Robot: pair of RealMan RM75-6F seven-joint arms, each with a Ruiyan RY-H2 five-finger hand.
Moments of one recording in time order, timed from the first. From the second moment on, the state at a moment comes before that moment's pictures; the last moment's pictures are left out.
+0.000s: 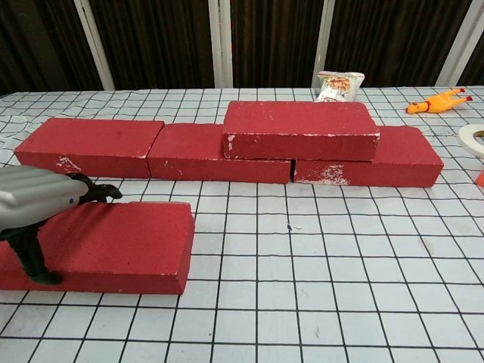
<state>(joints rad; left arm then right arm) -0.65 -1.49 -0.01 -2.04 0.70 1.37 1.12 0.02 -0.99 0.02 -1.91 -1.36 1.49 -0.08</state>
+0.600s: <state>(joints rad) -0.71 -1.40 -0.07 -2.10 0.65 1.36 1.11 0.02 -1.00 0.03 -1.91 -1.34 1.47 -0.10</state>
